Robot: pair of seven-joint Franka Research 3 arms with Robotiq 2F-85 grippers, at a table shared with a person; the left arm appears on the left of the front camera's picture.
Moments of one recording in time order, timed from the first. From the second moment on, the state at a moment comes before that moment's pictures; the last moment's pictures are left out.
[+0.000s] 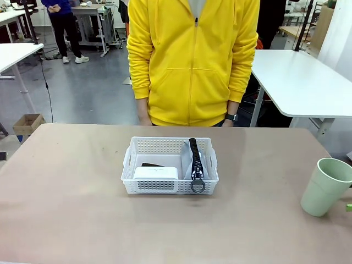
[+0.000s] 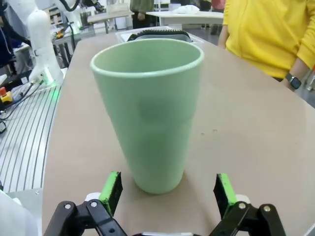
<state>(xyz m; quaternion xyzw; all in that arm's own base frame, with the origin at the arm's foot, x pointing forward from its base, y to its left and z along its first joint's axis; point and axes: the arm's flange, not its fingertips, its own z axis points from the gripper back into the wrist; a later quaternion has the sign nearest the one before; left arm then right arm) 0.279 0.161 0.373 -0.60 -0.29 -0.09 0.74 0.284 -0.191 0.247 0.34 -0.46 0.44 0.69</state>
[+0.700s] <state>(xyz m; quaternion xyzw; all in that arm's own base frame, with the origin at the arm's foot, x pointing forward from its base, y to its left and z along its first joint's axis) 0.279 0.161 0.373 -0.60 -0.29 -0.09 0.74 0.301 -0.164 0.235 0.36 -0.43 0.47 0.68</state>
